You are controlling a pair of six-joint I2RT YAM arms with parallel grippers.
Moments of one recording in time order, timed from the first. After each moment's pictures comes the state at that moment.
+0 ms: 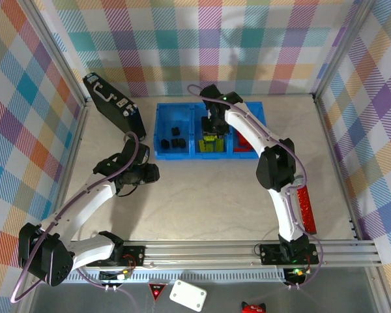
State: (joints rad) left arm -0.43 1.14 0.91 -0.80 -0.02 -0.56; right arm 0.55 2.27 2.24 -1.20 -0.01 0.44
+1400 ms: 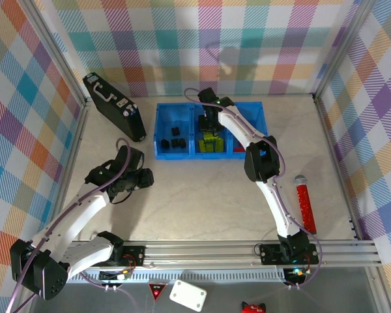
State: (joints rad) left arm -0.43 1.02 0.86 -0.87 -0.07 -0.58; right arm 0.51 2.56 2.46 -1.04 0.06 0.36
